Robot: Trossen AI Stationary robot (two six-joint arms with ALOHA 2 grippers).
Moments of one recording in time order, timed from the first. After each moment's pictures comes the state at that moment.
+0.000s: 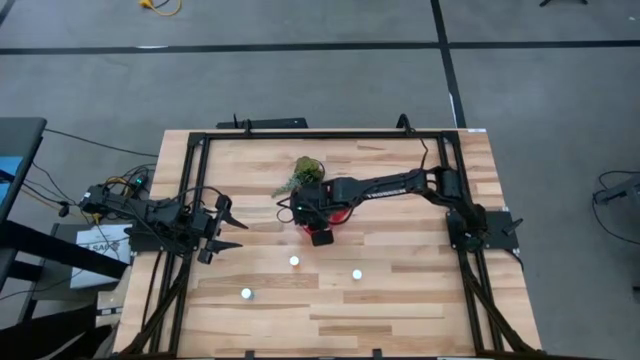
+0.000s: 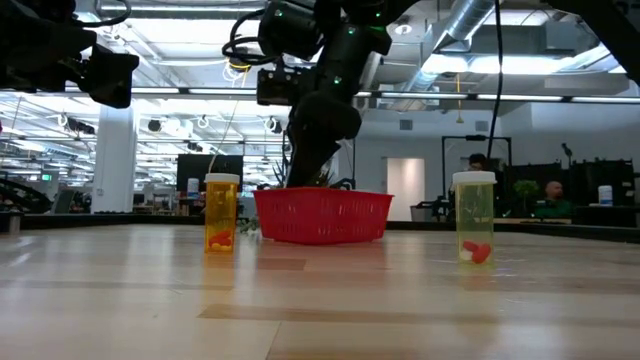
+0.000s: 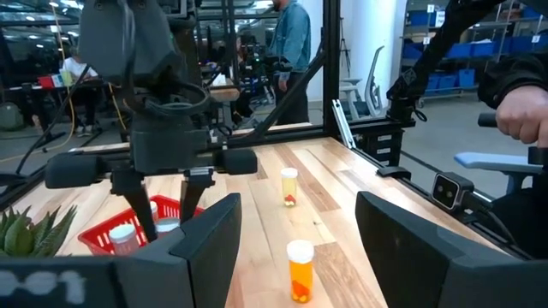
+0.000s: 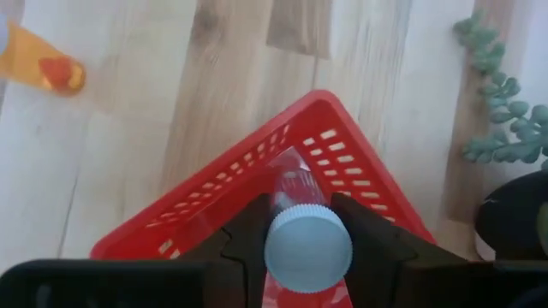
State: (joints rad) left arm -0.29 0.01 0.01 0.02 -0.05 0.04; right arm -0.01 2.16 1.74 -0.75 0.03 -0.29
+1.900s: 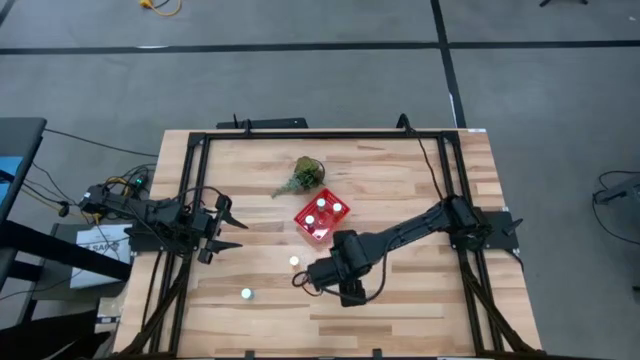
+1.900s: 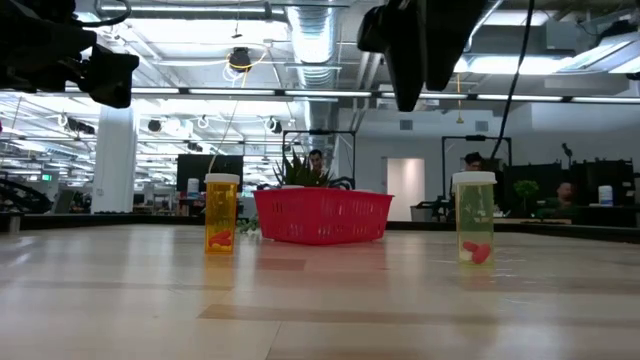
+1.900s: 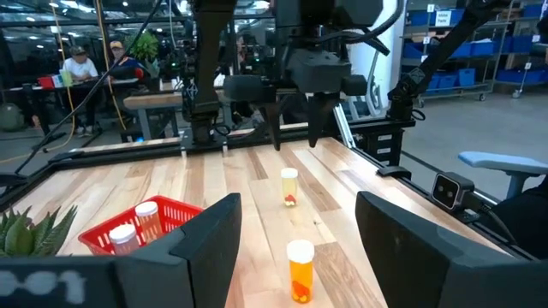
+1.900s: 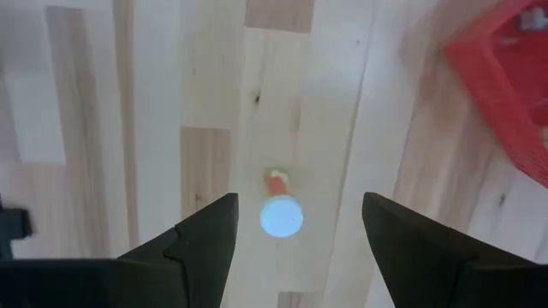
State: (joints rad) left arm -0.29 0.01 0.01 0.02 -0.05 0.04; right arm 0.40 2.16 2.02 -1.39 0.05 0.25
